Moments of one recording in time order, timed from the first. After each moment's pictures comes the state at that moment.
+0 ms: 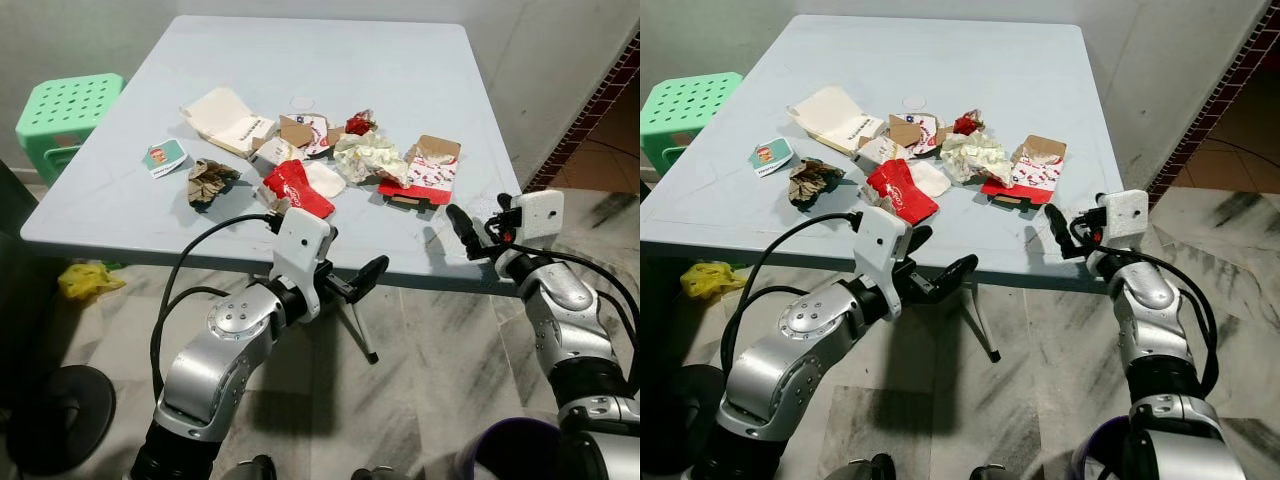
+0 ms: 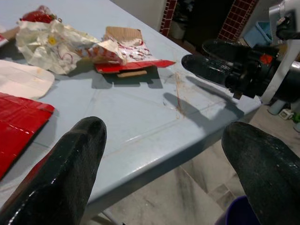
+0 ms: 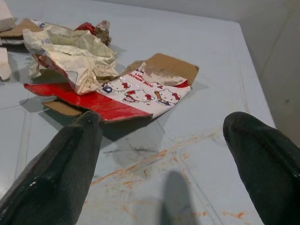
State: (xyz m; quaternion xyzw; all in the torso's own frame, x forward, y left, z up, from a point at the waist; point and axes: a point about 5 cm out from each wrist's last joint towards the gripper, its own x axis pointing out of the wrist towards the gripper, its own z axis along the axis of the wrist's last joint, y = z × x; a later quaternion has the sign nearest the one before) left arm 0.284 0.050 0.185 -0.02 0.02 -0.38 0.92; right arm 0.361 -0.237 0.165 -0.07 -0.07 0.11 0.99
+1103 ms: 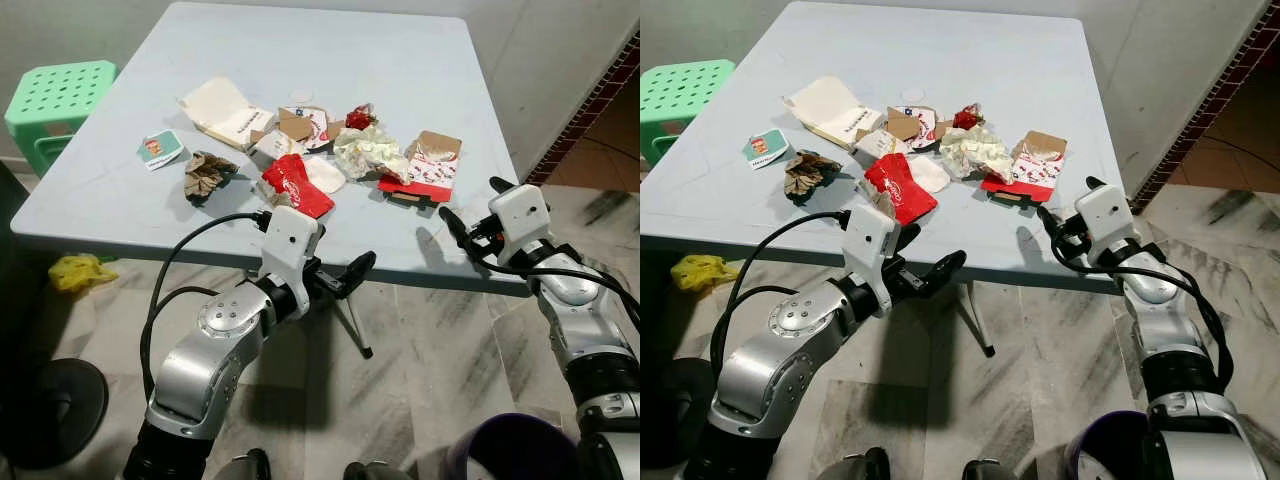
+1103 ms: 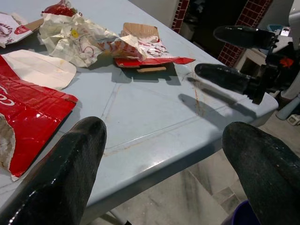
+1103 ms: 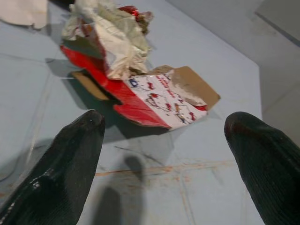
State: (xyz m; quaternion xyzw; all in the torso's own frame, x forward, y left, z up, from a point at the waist) left arm 0.289 0.063 0.187 -0.02 0.01 -0.36 0.93; right arm 0.363 -0.227 0.179 -0.25 -0.09 0.16 0.95
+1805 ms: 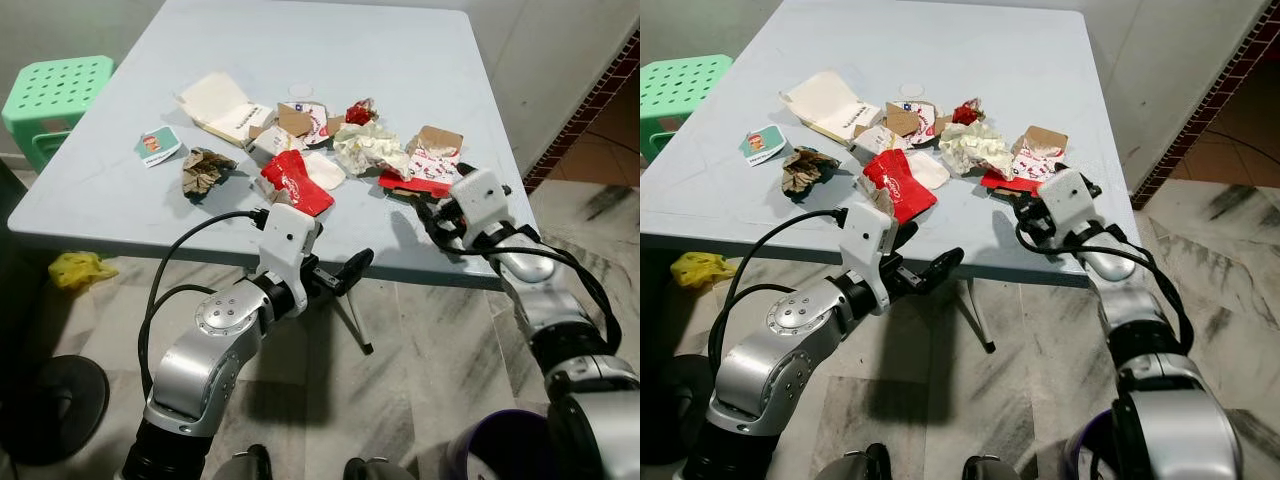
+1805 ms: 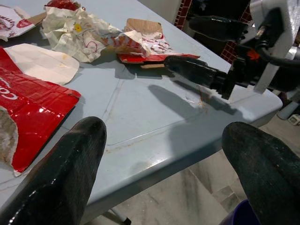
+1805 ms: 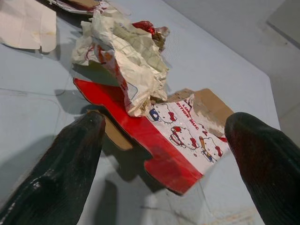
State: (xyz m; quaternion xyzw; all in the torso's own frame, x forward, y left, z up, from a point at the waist) left arm 0.290 0.065 0.189 -0.02 0.02 -0.35 0.93; right arm 0.387 -0.190 0.189 -0.26 -0.10 0.15 0.95
